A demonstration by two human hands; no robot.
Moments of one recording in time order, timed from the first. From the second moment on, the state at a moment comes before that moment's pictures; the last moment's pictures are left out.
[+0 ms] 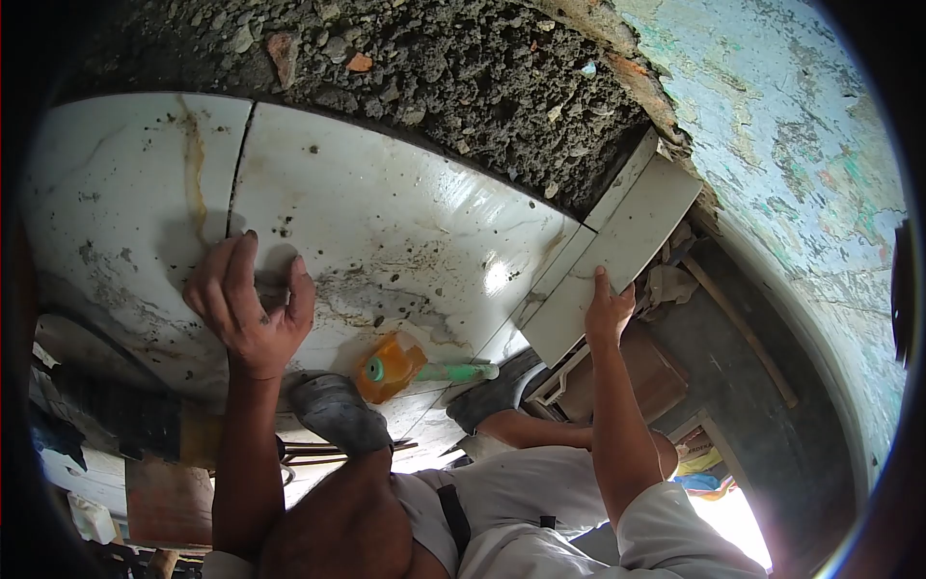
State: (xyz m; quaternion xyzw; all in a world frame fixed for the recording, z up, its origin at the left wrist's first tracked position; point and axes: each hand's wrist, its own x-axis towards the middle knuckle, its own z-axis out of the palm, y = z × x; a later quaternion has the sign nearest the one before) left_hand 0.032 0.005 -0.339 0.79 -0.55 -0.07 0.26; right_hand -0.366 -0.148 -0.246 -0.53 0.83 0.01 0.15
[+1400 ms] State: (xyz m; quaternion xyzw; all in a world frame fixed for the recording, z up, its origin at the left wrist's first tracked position) left_hand 0.026 0.000 -0.333 0.81 -0.53 -0.07 0.24; right_hand -0.370 -0.146 -0.250 -0.53 0.83 -0.04 0.16
